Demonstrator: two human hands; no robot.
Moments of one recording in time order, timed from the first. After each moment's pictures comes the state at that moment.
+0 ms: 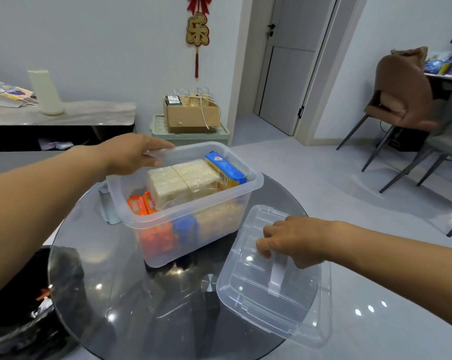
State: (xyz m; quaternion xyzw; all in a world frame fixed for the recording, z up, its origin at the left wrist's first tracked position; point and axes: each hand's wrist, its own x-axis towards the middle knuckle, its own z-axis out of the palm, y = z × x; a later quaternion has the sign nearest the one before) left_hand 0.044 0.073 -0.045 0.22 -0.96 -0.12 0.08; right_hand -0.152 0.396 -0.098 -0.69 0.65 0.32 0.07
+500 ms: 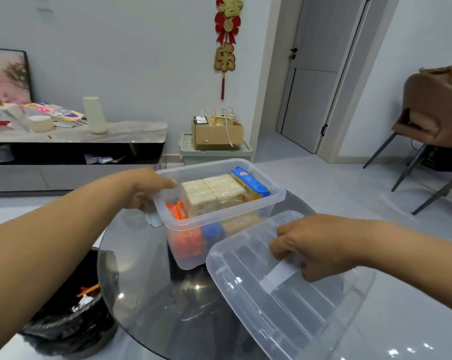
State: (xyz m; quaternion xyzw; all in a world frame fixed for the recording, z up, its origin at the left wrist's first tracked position) left_hand 0.093 0.110 -0.053 0.50 -0.69 -0.51 0.11; right_hand -0.092 0.406 -0.027 -0.70 0.67 0.23 0.08
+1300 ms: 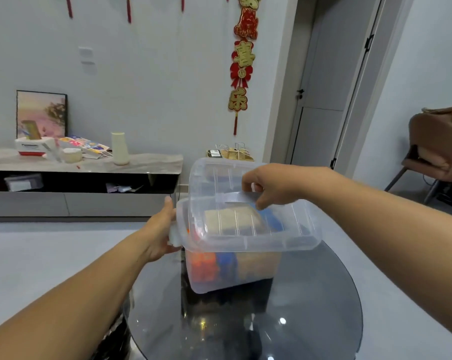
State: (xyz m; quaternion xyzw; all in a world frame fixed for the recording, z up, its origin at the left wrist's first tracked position) left_hand 0.121 0.117 -0.085 0.42 -0.53 -0.69 0.24; right_hand -0.072 0.289 0.071 -0.65 0.76 0.04 0.03
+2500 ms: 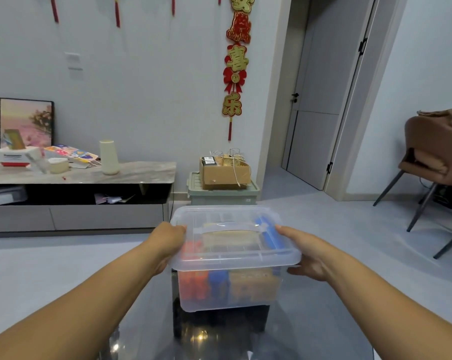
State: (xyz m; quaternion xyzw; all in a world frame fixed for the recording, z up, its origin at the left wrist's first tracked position) left_hand 0.071 0.118 -0.064 0.50 -0.63 -0.54 0.26; right_hand -0.162 0.300 -0.066 -0.16 0.72 -0.54 0.40
